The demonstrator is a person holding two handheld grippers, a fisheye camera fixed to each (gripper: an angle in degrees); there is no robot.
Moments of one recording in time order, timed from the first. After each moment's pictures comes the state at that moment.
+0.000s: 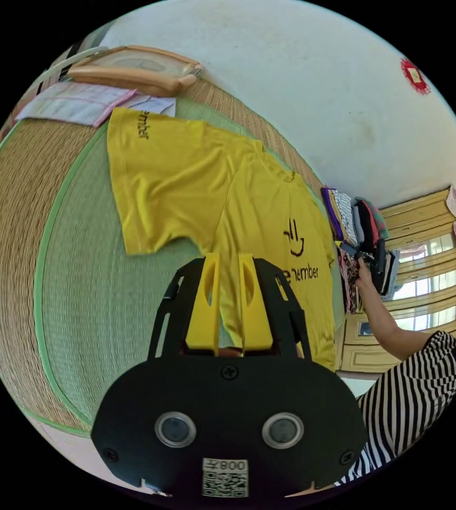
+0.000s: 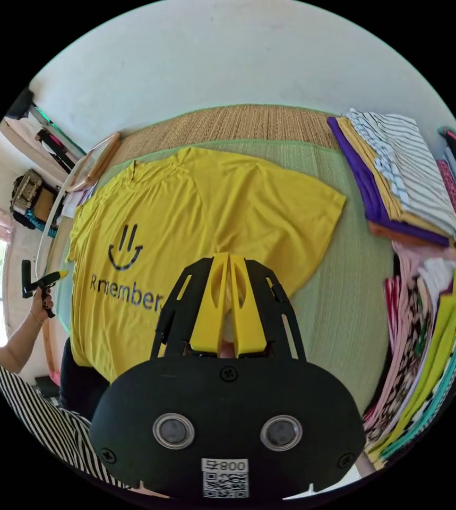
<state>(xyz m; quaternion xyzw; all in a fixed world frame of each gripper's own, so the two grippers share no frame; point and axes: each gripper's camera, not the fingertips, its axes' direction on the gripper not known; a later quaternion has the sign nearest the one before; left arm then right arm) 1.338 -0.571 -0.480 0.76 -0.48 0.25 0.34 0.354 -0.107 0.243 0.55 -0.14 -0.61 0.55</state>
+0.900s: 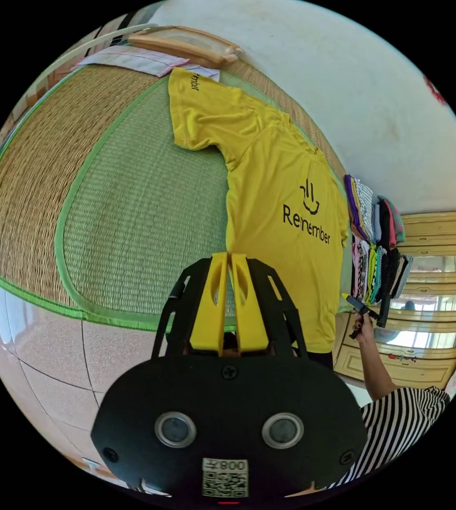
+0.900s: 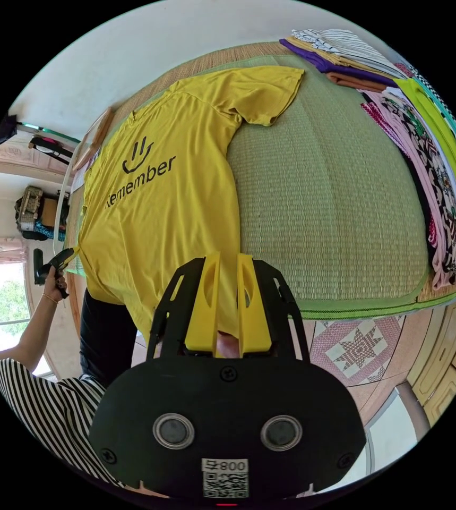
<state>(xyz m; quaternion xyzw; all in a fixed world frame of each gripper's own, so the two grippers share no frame) 1.193 -0.612 -0.438 0.80 -0.44 0.17 0.37 0.513 -0.219 0.453 0.44 -0.16 -0.59 0.66</state>
